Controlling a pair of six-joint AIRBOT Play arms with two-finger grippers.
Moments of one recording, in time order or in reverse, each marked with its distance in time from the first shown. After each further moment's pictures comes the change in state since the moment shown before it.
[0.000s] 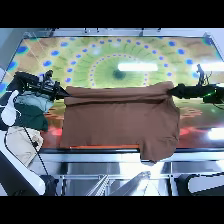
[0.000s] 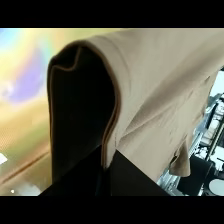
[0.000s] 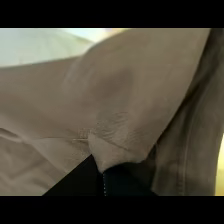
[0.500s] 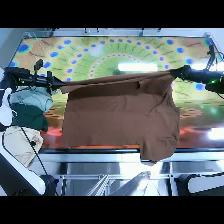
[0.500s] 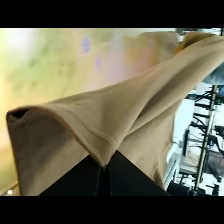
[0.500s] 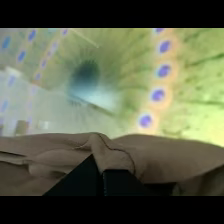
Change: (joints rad) left arm 0.048 0.004 0.088 -0.150 -0.026 0.006; right arm 0.020 0.005 0.145 0.226 -0.086 -0.079
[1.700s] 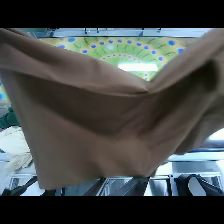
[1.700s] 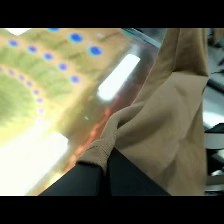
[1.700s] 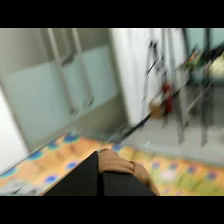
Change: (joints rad) left arm 0.036 0.949 0.010 -0.268 0.267 0.152; right arm -0.105 0.817 0.041 0.200 0.116 0.018
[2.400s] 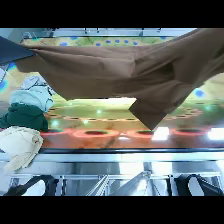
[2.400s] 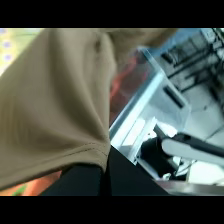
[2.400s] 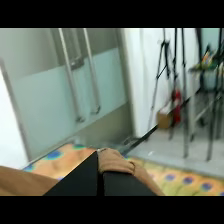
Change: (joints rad) left arm -0.089 0.048 -0.159 0.019 -0.022 -0.092; right arm -0.043 0.179 -0.277 0.188 -0.037 -0.247
